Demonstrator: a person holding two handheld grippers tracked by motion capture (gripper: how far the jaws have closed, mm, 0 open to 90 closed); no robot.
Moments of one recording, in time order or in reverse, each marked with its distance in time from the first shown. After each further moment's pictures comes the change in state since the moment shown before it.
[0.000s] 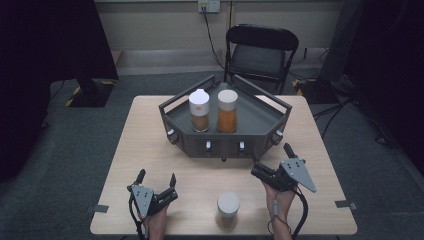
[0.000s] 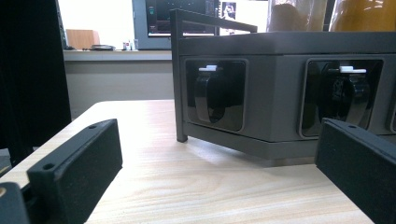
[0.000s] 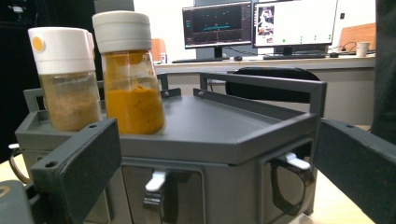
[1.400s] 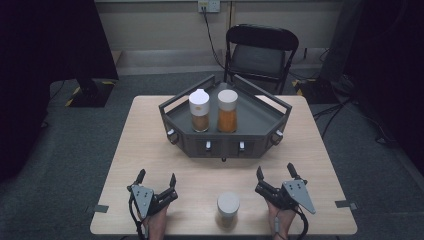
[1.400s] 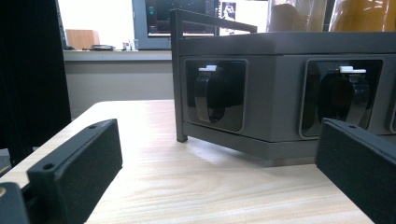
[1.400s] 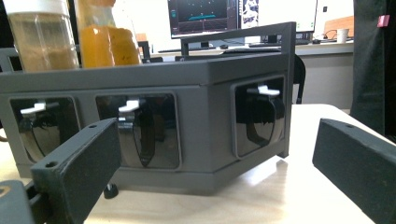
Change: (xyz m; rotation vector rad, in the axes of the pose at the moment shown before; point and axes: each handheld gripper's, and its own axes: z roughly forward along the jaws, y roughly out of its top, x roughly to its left) left arm 0.000 0.000 0.000 -0.001 -0.001 -0.001; right arm -0.004 -0.058 -0.026 0.018 -0.054 0.010
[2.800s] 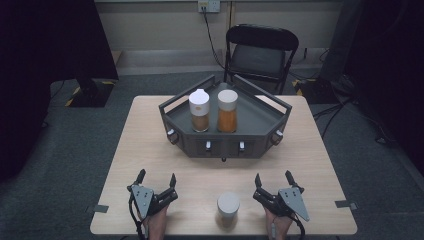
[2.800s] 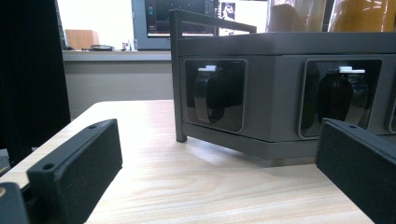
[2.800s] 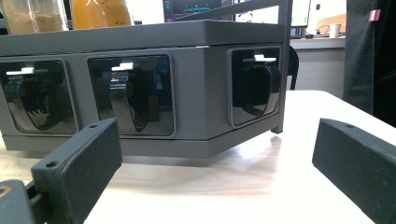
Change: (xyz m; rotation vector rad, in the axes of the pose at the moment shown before) left arm 0.000 0.000 0.000 -0.001 -0.002 0.000; right arm 0.007 -0.025 -0.007 0.016 -0.031 -0.025
